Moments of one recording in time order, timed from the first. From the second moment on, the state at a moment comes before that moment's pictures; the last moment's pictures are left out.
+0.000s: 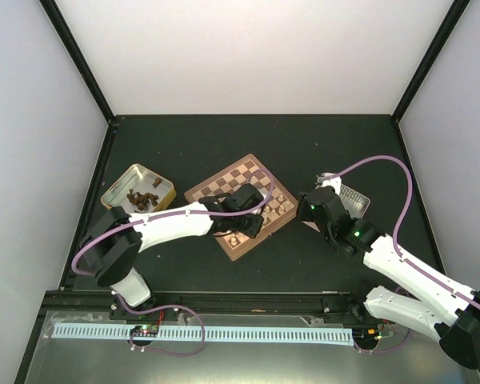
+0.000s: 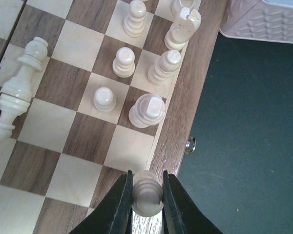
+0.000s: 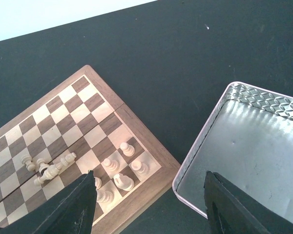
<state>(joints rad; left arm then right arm) -0.93 1.61 1.03 -0.41 -0.02 -0.39 0.74 0.94 0.71 -0.42 0.47 0.64</state>
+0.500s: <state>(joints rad) -0.94 1.68 1.02 -0.32 -0.08 -0.37 0.73 0.95 0.70 -0.42 0.46 0.64</state>
